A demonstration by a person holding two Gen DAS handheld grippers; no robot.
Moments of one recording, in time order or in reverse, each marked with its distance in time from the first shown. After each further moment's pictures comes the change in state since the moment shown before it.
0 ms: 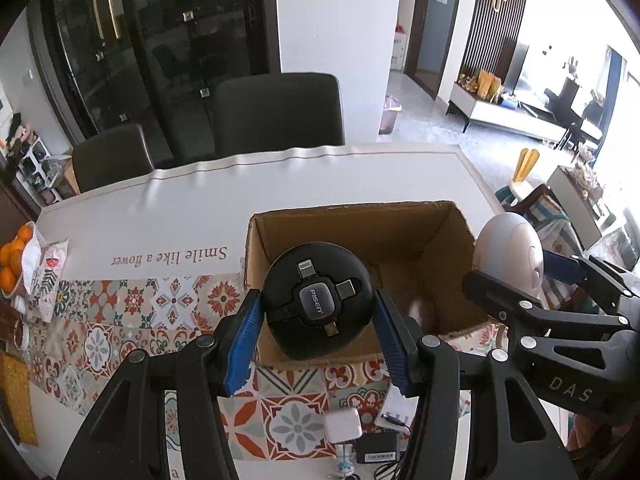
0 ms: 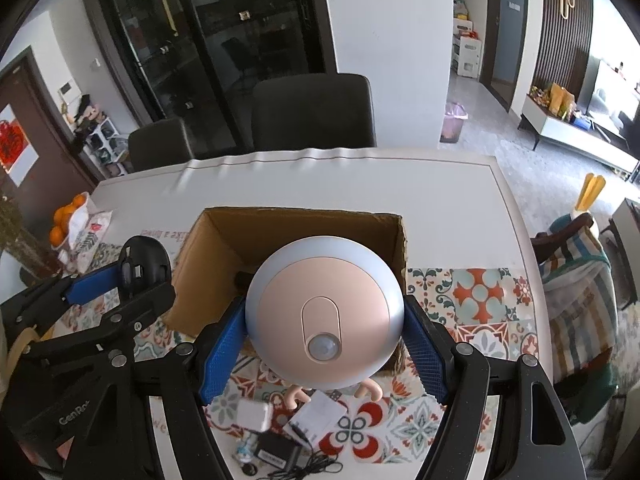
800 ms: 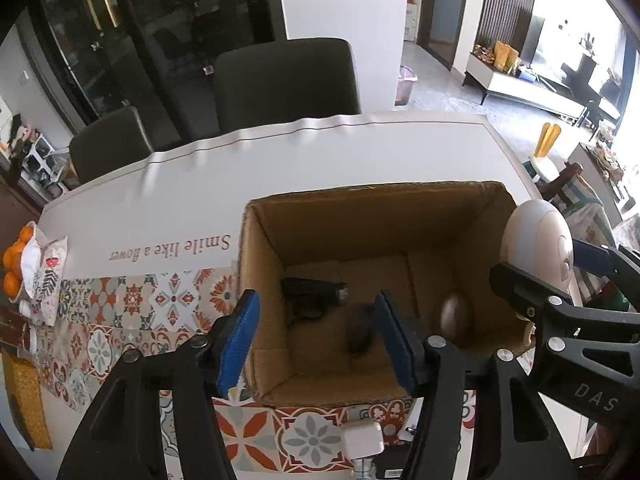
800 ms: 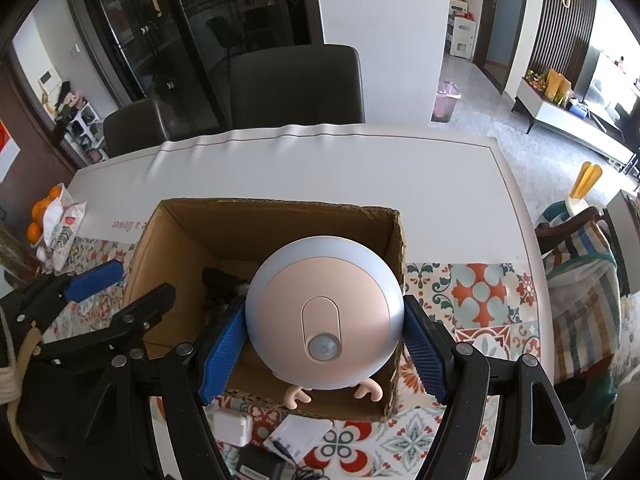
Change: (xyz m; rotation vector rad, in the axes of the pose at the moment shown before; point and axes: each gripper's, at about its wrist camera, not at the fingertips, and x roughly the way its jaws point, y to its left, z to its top) left arm 0.053 0.005 0.007 0.016 0.090 0.067; right arm 0.048 -0.007 0.015 0.005 0.086 -0.043
